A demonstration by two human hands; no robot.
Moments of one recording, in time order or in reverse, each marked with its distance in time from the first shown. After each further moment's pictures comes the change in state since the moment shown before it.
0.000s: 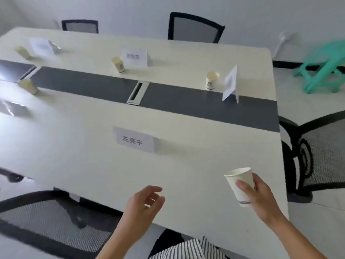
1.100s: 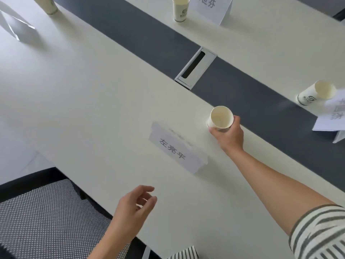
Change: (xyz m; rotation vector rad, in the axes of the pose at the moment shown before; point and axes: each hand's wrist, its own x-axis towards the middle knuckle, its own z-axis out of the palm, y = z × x) left_hand 0.139 -0.101 -0.105 -0.256 0.162 -0.364; right_hand 0.327 -0.087 0.297 -0.484 0.015 -0.171
